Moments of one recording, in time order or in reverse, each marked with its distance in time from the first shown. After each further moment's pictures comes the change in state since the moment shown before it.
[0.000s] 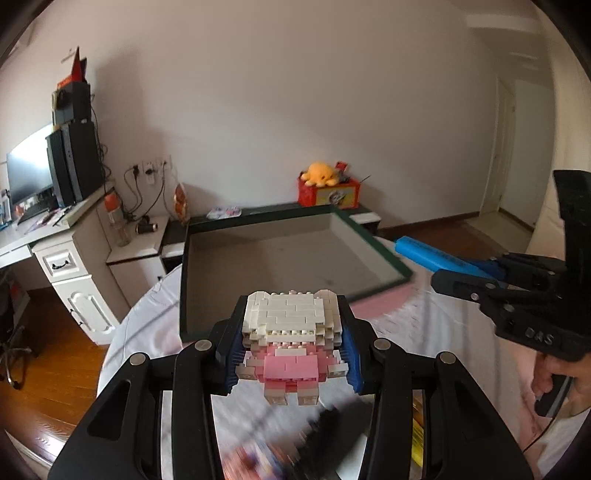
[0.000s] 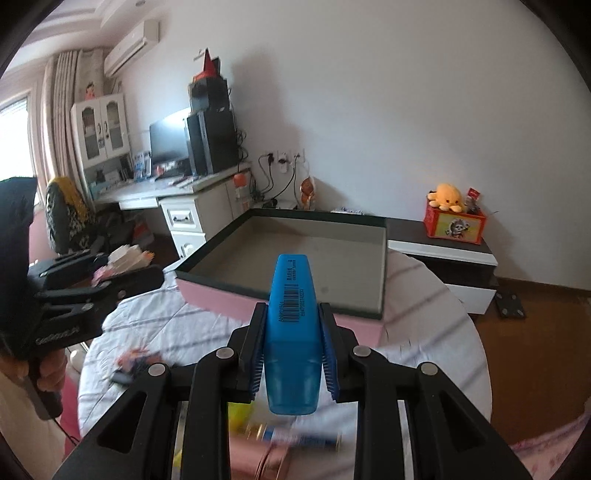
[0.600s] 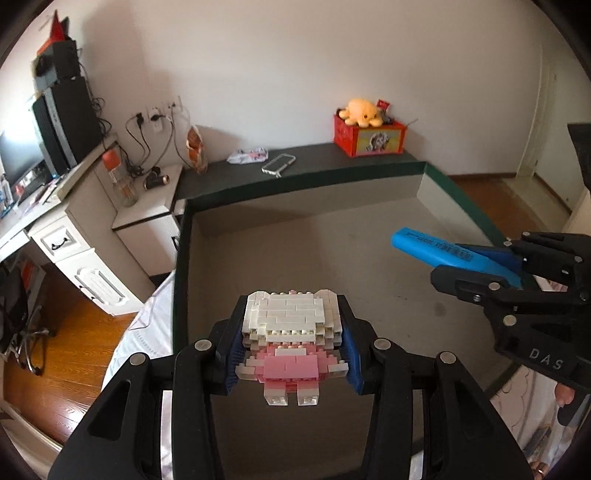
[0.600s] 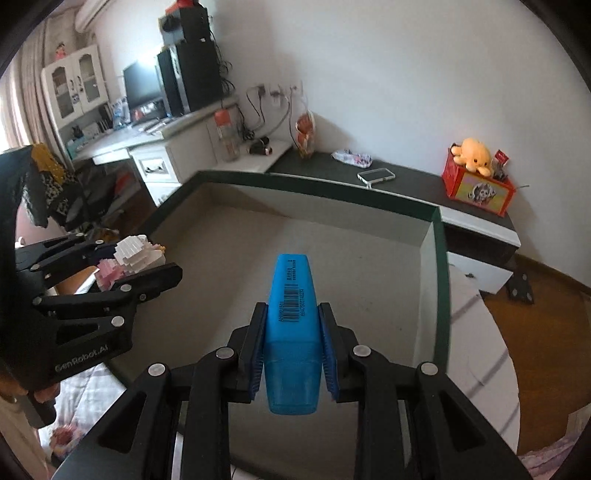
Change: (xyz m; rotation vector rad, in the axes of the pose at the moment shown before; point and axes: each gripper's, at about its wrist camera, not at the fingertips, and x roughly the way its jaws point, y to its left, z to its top) left arm 0.171 0.049 0.039 -0.008 0.270 0.095; right arm 0.163 -0.025 0.043 0.004 0.281 -0.008
